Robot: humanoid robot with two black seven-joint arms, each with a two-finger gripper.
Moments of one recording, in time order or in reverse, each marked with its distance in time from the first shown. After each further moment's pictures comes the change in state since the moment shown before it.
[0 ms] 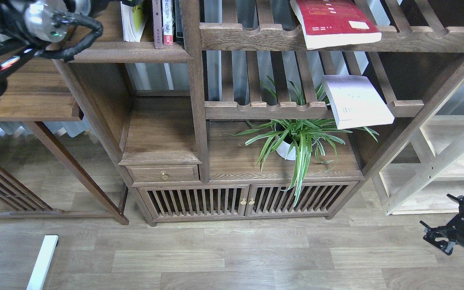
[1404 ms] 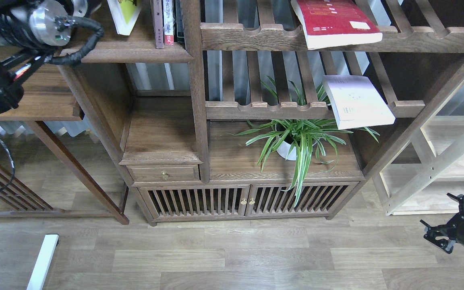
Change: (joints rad) left arm 0.093 -0.152 -0.151 0.195 0.019 0.011 -0.158; right arm 0.002 0.017 0.002 -0.036 0.001 0.034 0.000
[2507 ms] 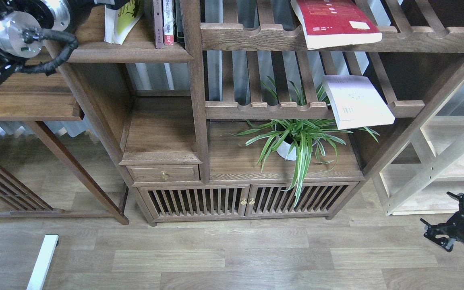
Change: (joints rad) left arm 0.052 0.148 0.025 -0.101 -0.011 -0.176 0.019; right arm 0.007 0.004 0.001 -0.019 0.002 0.022 0.000
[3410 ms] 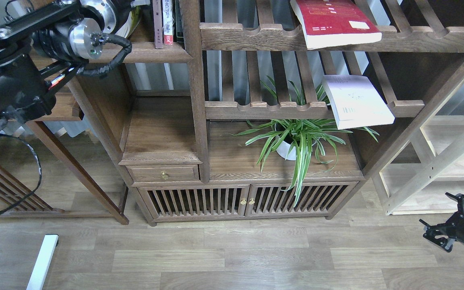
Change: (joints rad) left arm -0.043 -0.235 0.015 0.201 0.001 0.166 -0.054; right arm -0.001 0.014 0.001 -0.033 -0.001 0.032 0.000
